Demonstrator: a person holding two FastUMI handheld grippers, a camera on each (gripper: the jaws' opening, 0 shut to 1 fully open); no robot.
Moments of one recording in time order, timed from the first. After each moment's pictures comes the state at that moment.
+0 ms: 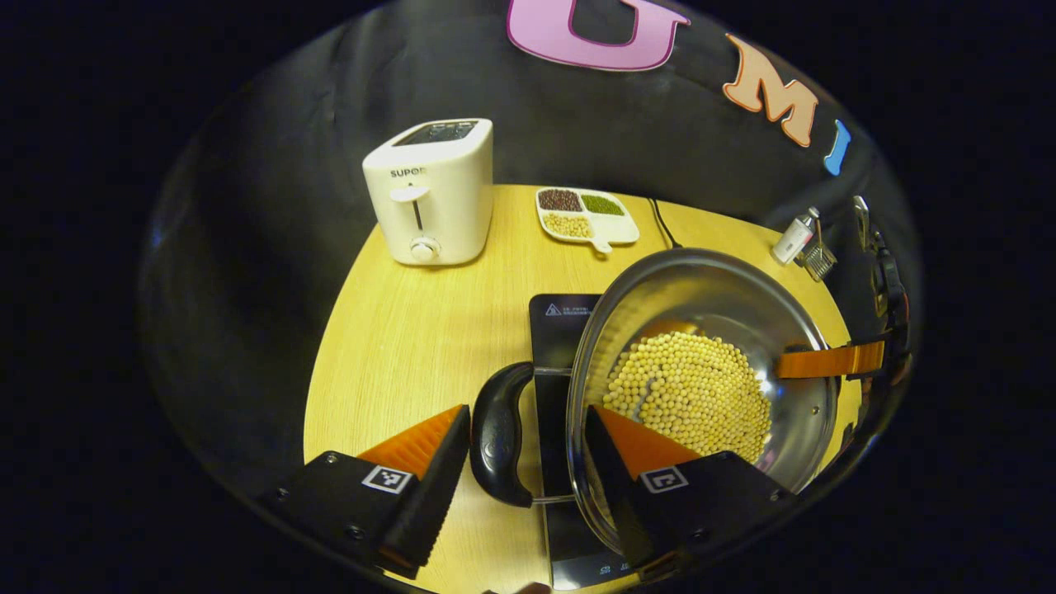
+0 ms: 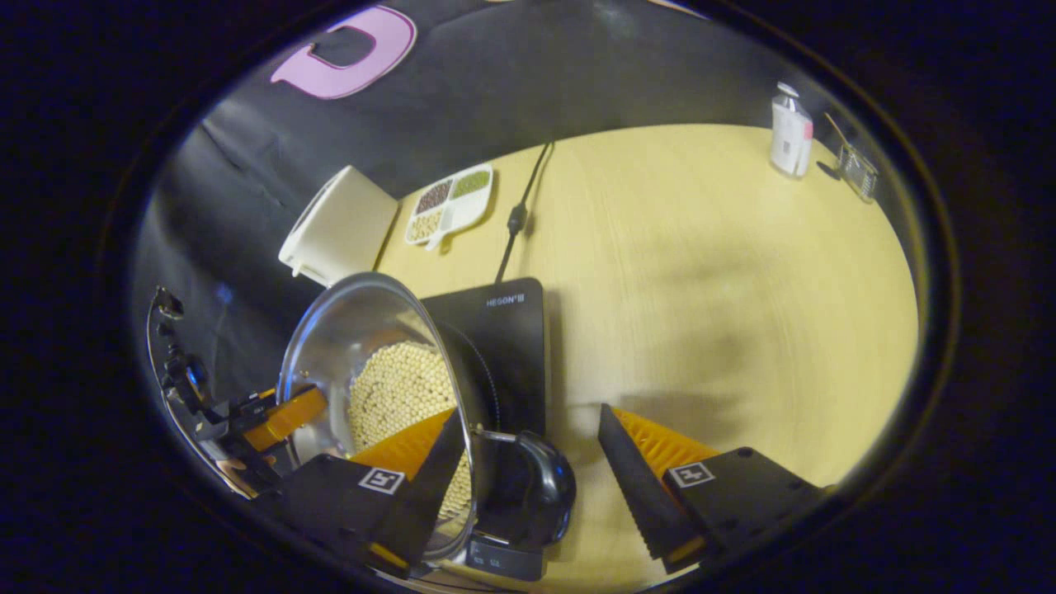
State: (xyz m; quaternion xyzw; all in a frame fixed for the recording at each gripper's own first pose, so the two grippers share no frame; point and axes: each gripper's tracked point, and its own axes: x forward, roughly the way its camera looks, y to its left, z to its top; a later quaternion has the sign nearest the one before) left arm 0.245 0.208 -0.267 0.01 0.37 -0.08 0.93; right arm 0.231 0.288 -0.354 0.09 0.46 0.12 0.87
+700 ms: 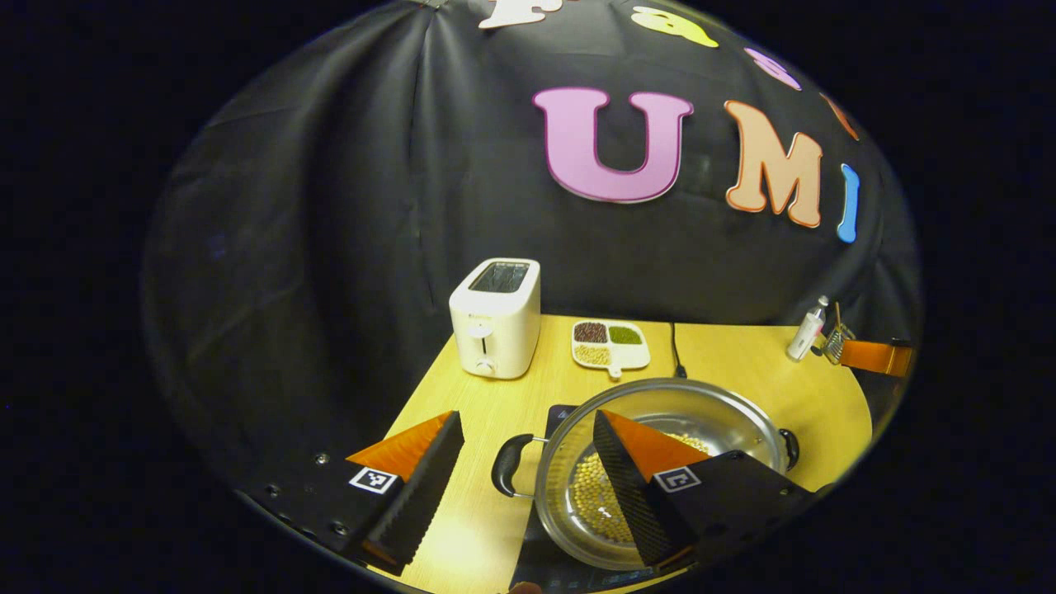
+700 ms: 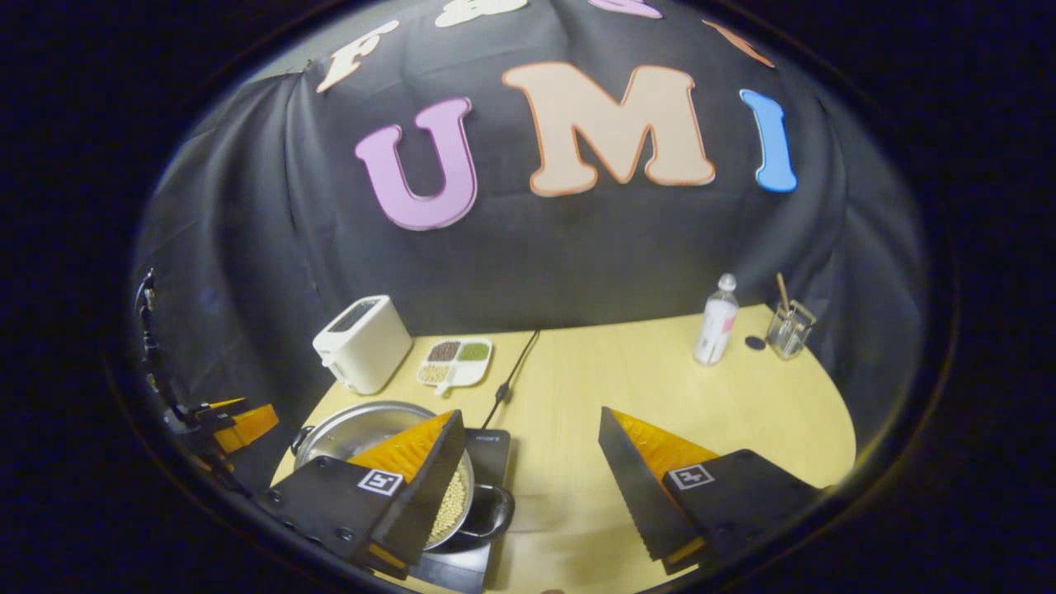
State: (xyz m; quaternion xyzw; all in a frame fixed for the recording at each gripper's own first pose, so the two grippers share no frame) left arm 0.205 0.179 -0.119 0.03 0.16 0.01 0.99; right arm 0.230 0.227 -0.164 0.01 0.17 0.09 0.98
